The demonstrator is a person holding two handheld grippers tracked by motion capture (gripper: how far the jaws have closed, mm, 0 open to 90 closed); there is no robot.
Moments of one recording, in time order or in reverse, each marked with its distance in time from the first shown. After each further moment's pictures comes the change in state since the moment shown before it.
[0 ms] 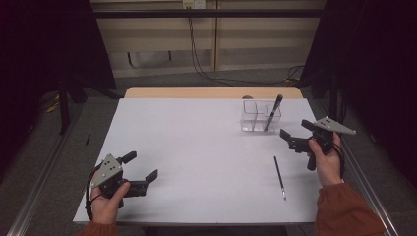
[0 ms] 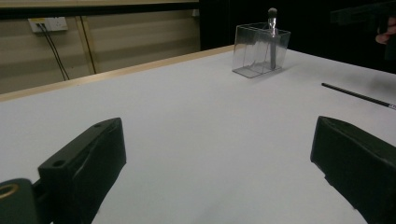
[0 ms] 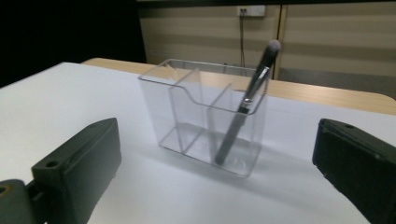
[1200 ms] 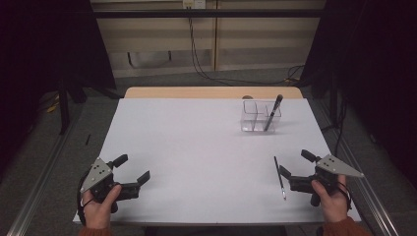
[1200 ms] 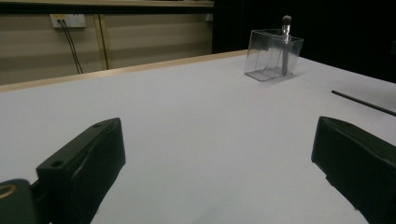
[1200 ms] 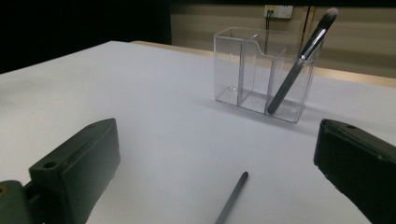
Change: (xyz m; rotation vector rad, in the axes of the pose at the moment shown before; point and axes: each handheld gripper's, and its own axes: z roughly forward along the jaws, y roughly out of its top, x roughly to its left) left arm 0.006 -0.007 -0.017 -0.017 0.048 -0.051; right arm 0.054 -0.049 -0.068 -0.012 0.065 -0.063
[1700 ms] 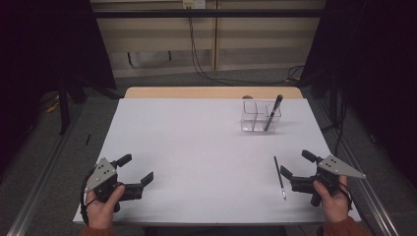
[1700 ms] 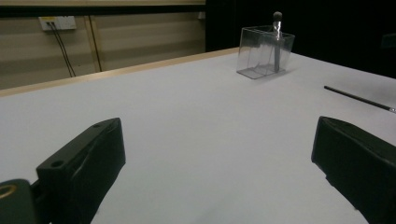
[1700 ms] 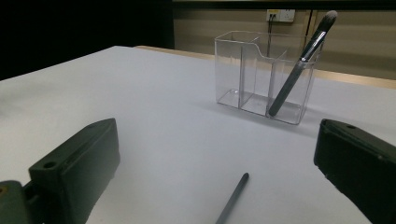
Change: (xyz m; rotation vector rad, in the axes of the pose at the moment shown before) left arm -0.004 0.002 0.005 0.004 -0.022 0.020; right arm -0.003 -0.002 -0.001 -0.013 0.016 0.006
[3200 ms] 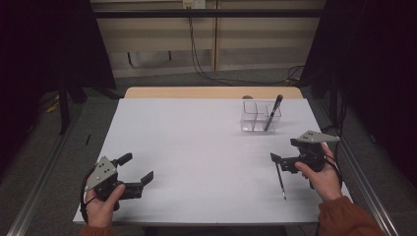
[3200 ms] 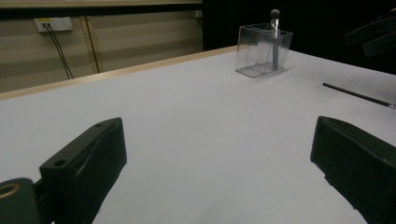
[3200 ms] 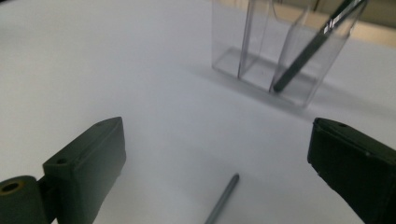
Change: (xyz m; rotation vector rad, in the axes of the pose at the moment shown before) left arm 0.001 0.003 0.002 0.011 -0.016 0.027; right arm -0.013 0.041 0.054 0.353 0.010 -0.032
